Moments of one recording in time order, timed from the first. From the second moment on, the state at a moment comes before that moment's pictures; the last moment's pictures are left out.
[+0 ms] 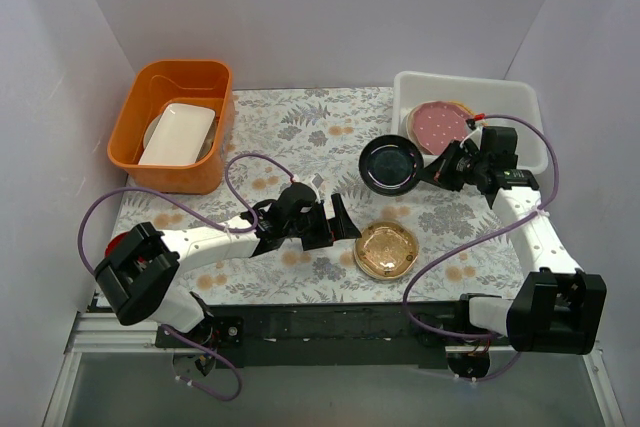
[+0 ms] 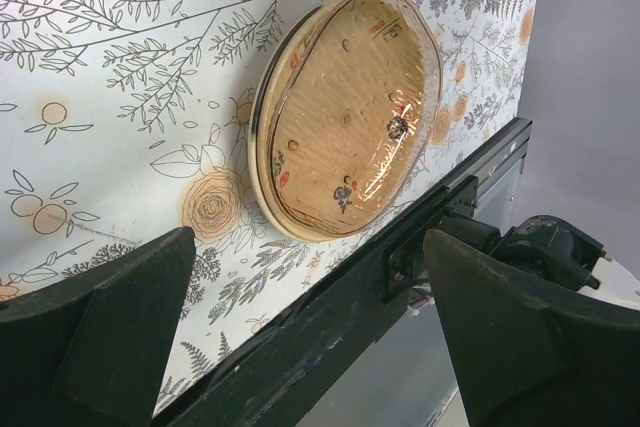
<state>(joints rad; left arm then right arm) -0.88 1.44 0.73 0.05 0.19 -1.04 -0.01 1.20 0.91 -0.45 -0.56 0.53</state>
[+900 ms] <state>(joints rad) -0.88 1.47 0.74 0.04 0.21 -1.00 -0.24 1.36 1.19 -0.41 -0.62 0.55</state>
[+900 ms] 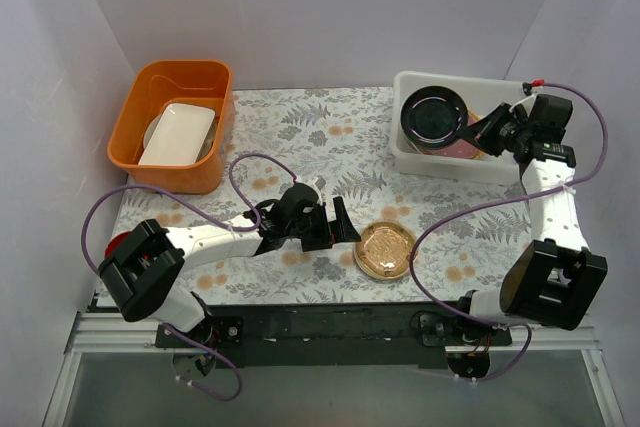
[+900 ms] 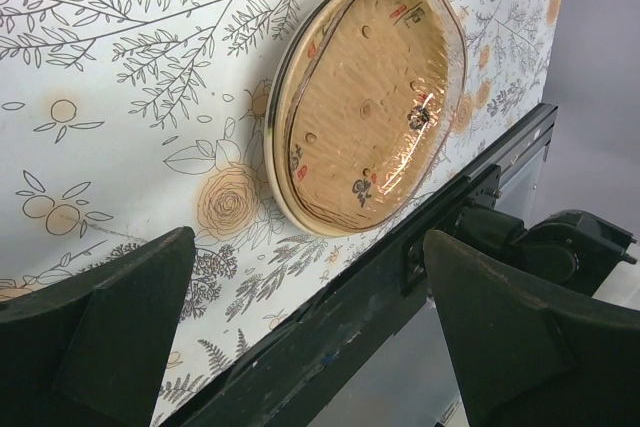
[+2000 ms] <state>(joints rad) -0.88 1.50 0.75 -0.02 0.20 -0.98 -0.33 1.55 1.18 -0.28 -0.63 0.62</state>
